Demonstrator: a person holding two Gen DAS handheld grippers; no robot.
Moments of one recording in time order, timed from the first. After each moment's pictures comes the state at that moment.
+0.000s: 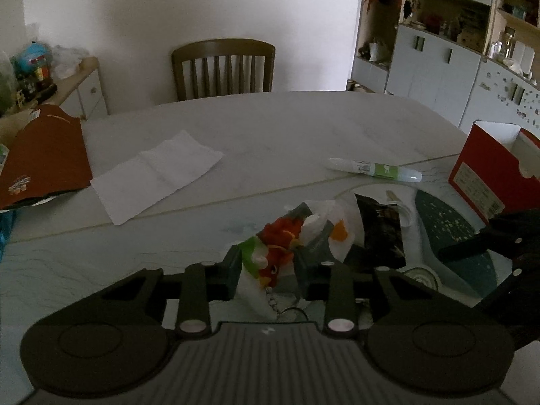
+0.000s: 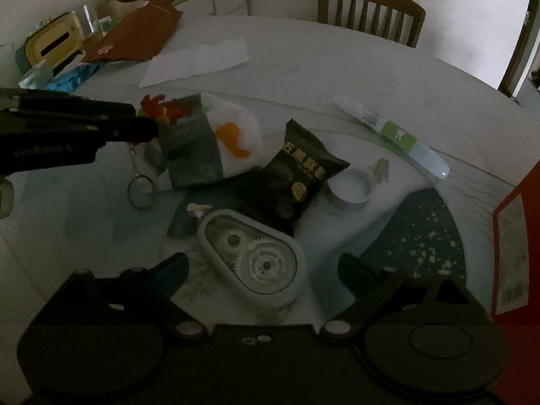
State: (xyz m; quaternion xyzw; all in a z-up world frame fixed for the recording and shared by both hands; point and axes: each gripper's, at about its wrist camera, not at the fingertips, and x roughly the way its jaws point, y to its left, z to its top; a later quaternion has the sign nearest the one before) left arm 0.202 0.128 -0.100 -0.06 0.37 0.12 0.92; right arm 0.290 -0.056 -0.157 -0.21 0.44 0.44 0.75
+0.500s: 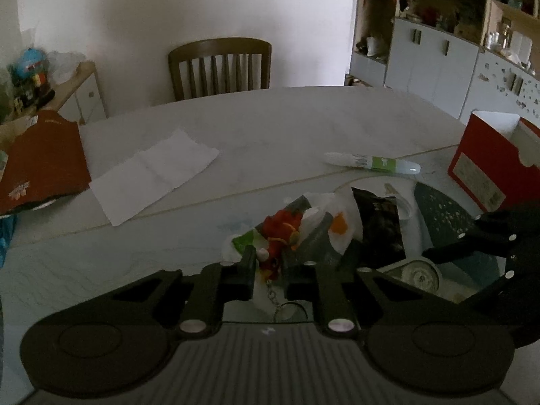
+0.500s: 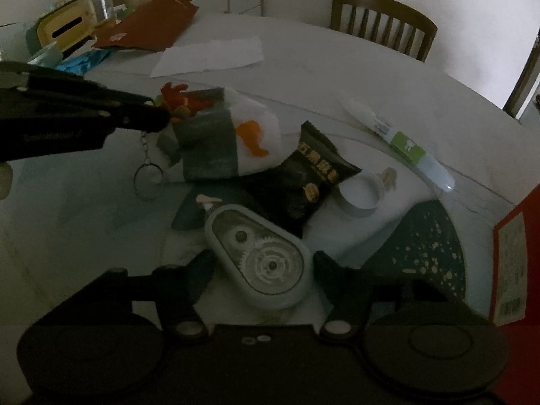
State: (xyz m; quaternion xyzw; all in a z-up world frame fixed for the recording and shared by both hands) left arm 0.202 0.119 -0.101 -0.05 0.37 0.11 0.92; right arm 0.279 -0.054 -0.159 -0.25 0.41 0.45 0.75
